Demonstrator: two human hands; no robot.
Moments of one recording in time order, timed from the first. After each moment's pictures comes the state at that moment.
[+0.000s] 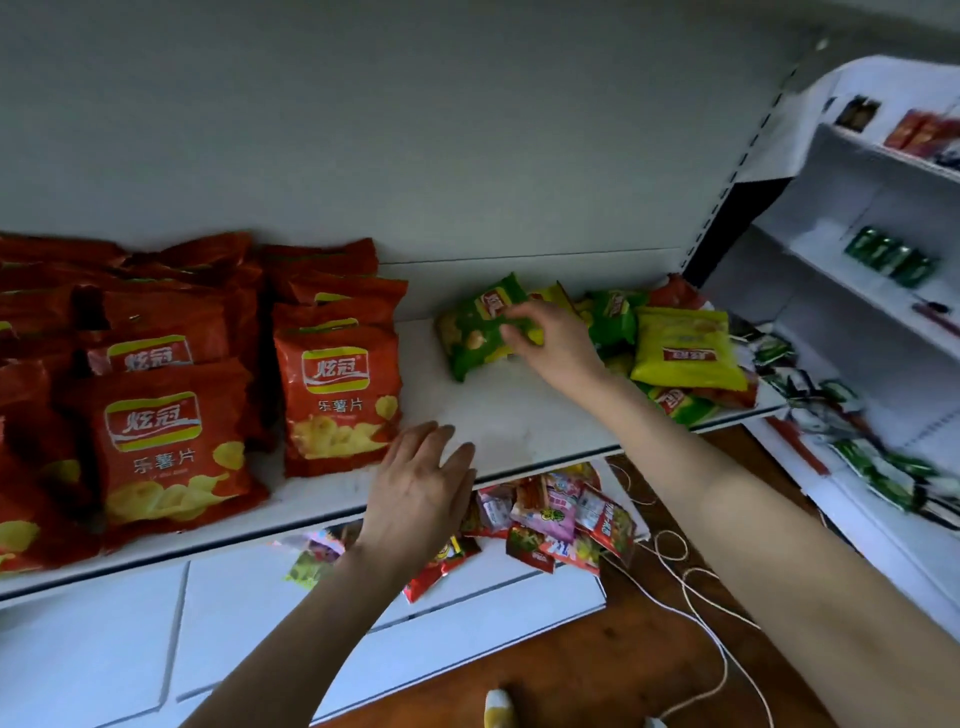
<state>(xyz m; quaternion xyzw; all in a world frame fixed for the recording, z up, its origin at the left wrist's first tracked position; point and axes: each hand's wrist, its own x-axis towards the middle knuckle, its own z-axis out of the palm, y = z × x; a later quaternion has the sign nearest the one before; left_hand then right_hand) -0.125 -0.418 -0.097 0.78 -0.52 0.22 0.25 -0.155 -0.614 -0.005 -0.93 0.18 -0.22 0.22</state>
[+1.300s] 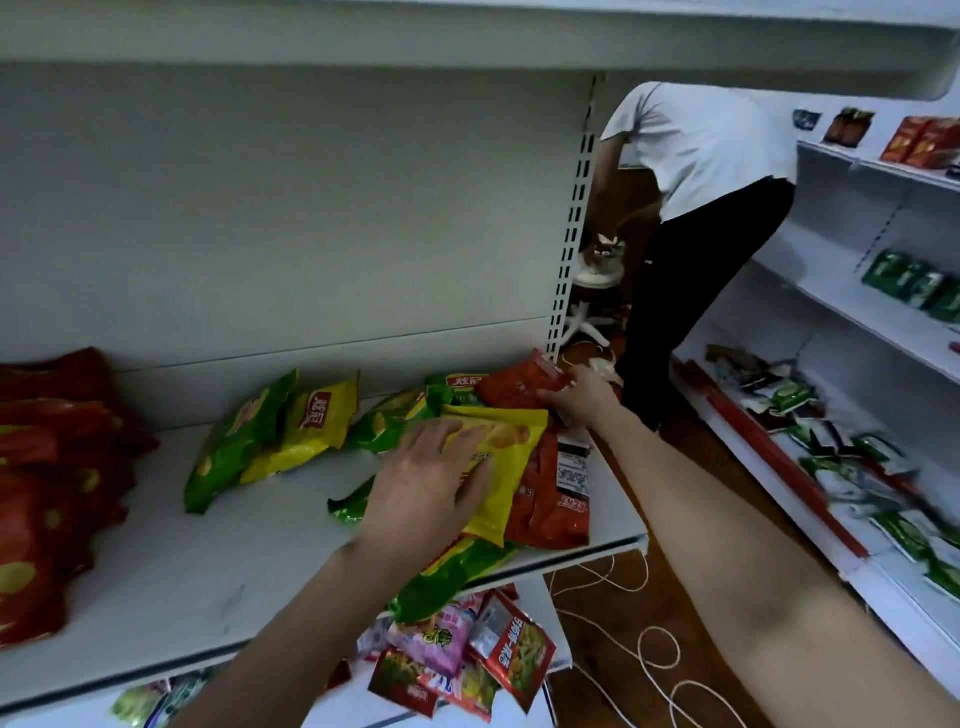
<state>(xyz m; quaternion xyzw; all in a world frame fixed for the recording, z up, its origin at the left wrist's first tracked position) -0.214 -0.730 -0.031 0.79 -0.52 0.17 0.28 -0.231 -0.996 -0.065 -0.86 0.39 -0.08 0.31</state>
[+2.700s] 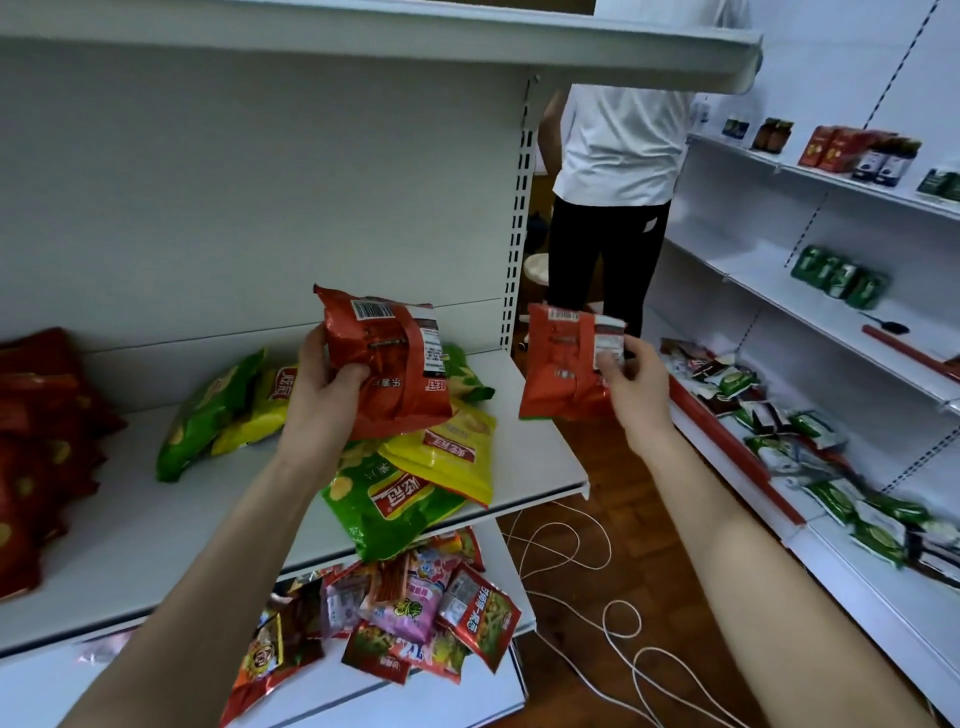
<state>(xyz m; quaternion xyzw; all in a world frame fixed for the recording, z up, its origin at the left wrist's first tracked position) -0.218 -0.714 0.023 0.66 -0.17 -0.14 0.72 -0.363 -0.945 -0.014 -0.71 0.37 -0.39 0.45</state>
